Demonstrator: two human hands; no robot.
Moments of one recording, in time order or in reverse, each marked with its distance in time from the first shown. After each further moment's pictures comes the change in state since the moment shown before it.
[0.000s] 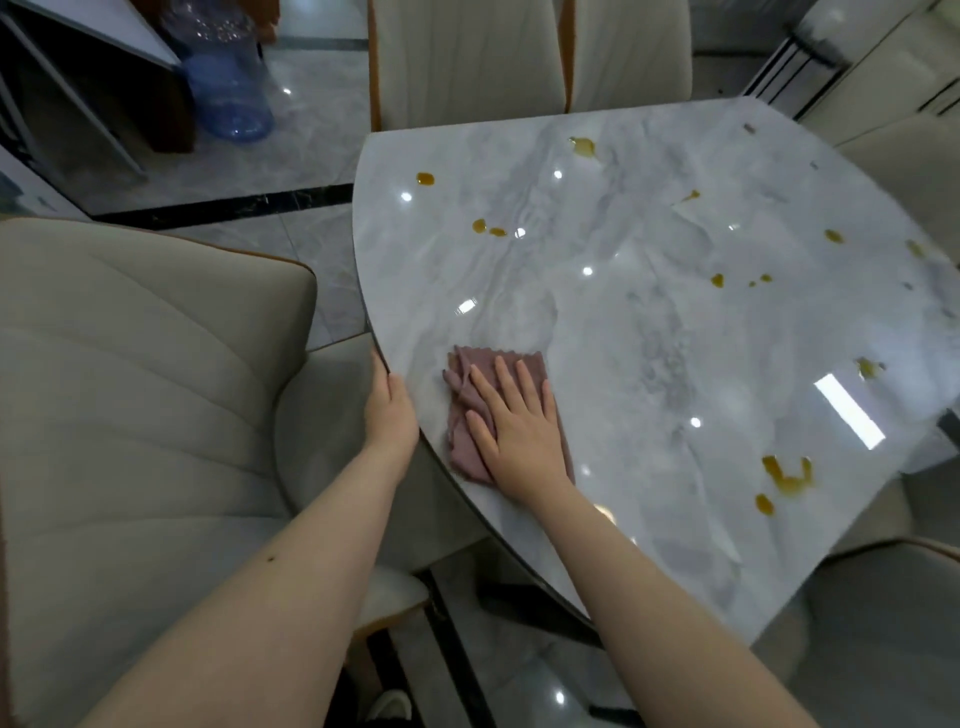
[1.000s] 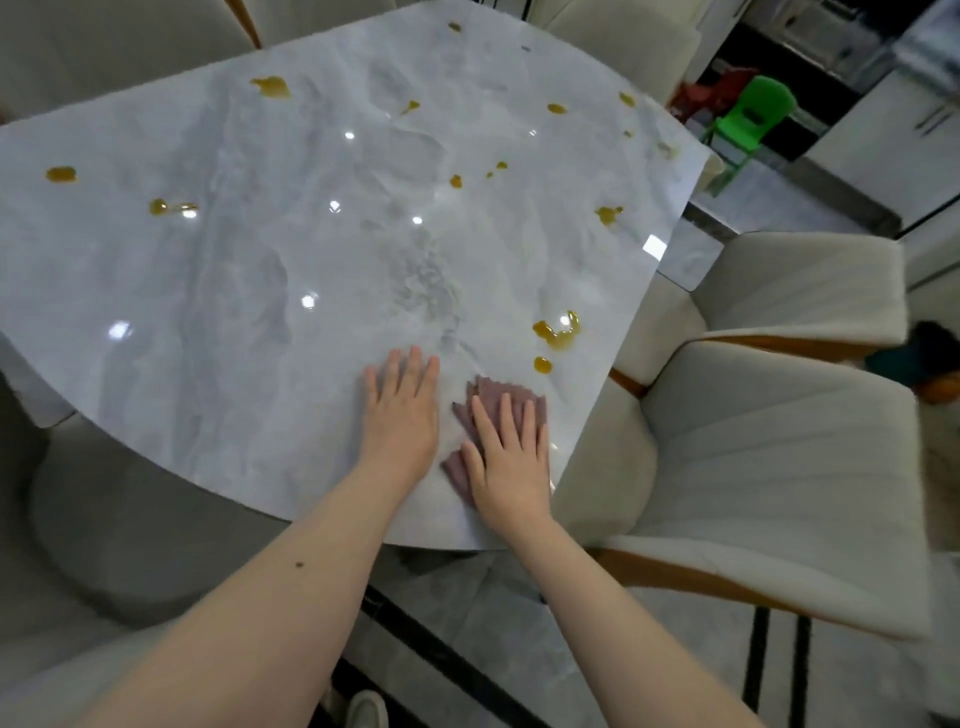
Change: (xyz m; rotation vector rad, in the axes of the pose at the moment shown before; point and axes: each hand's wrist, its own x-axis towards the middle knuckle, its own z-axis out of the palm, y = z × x) left_hand -0.128 -0.034 0.184 1.365 -0.503 0.950; right_hand -0.187 0.132 0.004 0.031 0.128 0.578
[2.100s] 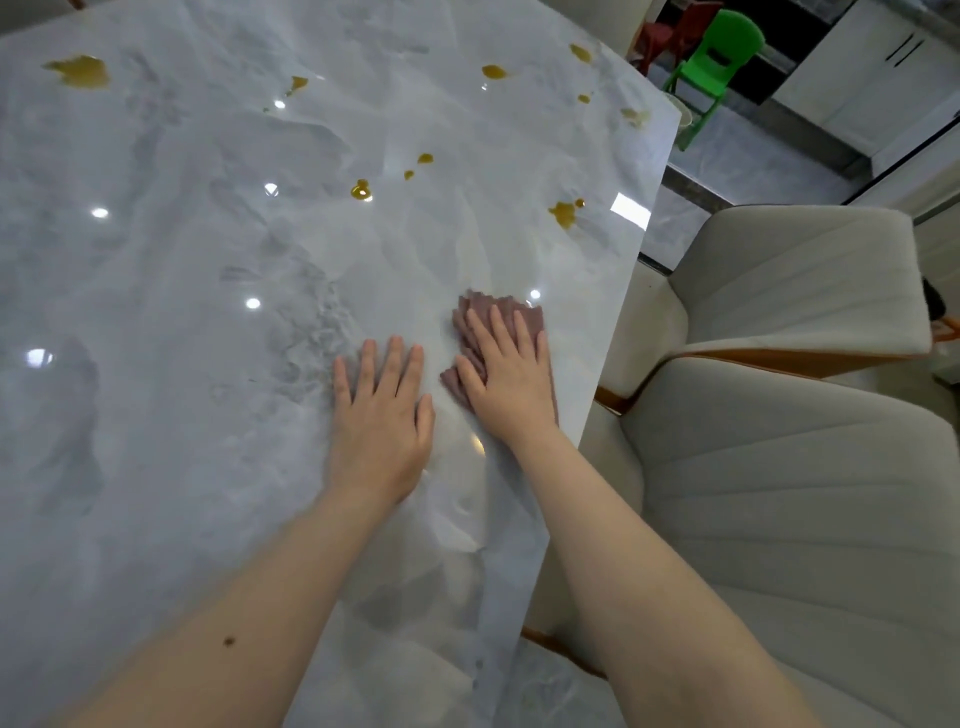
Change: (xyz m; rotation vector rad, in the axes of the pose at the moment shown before) left_hand 0.135 0.051 0.021 0.002 0.095 0.090; right_hand 0.208 0.103 -0.016 0.040 0.001 0.078
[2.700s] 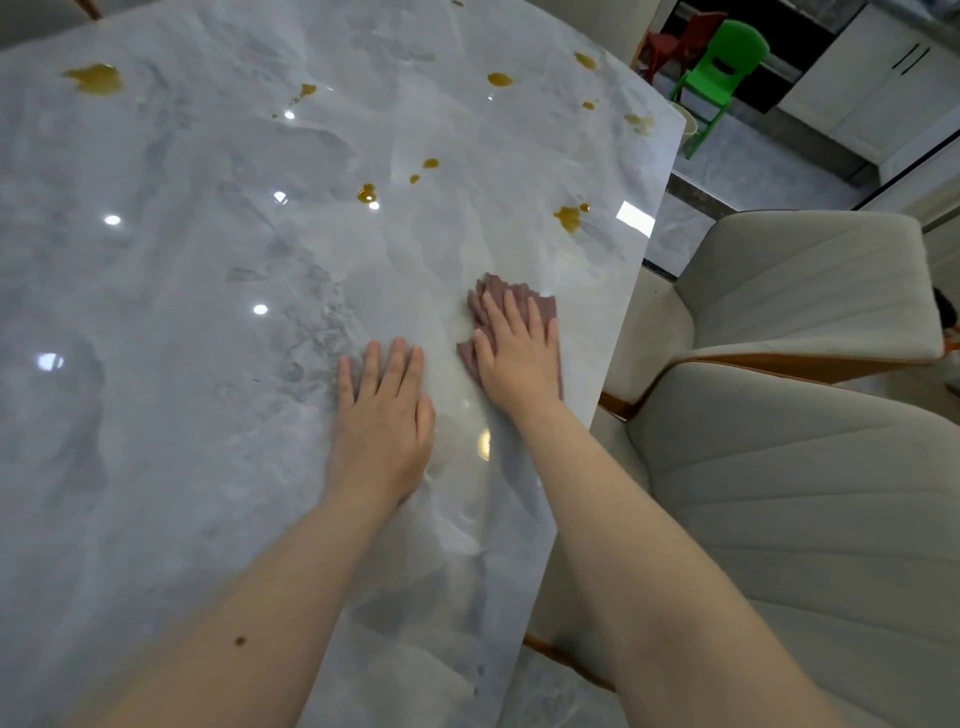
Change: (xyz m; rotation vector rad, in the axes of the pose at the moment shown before) left_hand -0.001 -0.002 0.001 -0.031 -0.010 -0.016; right_hand 0.031 0.007 -0.001 -0.029 -0.004 0.071
